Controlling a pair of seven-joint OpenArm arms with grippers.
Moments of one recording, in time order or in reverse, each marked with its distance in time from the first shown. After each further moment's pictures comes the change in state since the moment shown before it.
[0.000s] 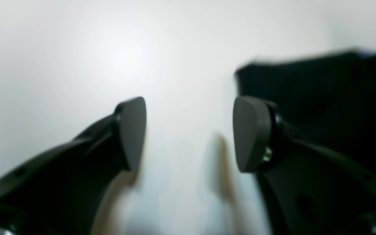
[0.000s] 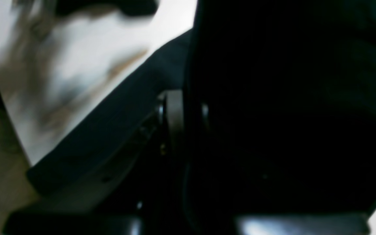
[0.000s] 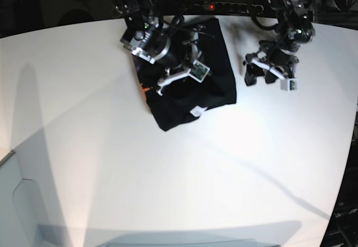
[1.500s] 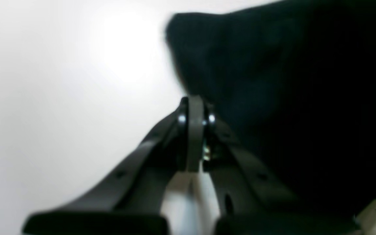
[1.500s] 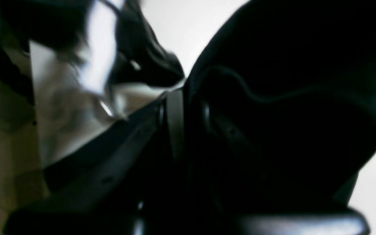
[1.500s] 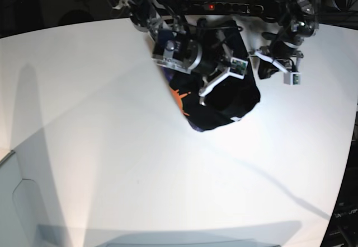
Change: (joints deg) left arm 4.2 -1.6 -1.0 4.3 -0.1 0.0 -0.3; right arm 10.8 -0.6 -15.3 -6.1 0.1 0.0 -0.3
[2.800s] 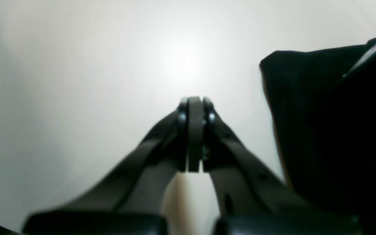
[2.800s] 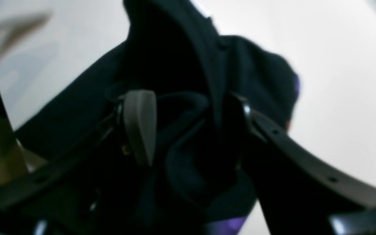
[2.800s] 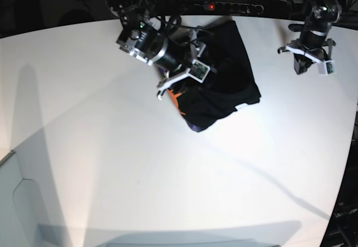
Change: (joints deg) left arm 3.3 0.3 -13.9 7.3 -0.5 -0.3 0.3; right arm -10.2 3.0 13.3 8.6 0.6 0.0 1.2
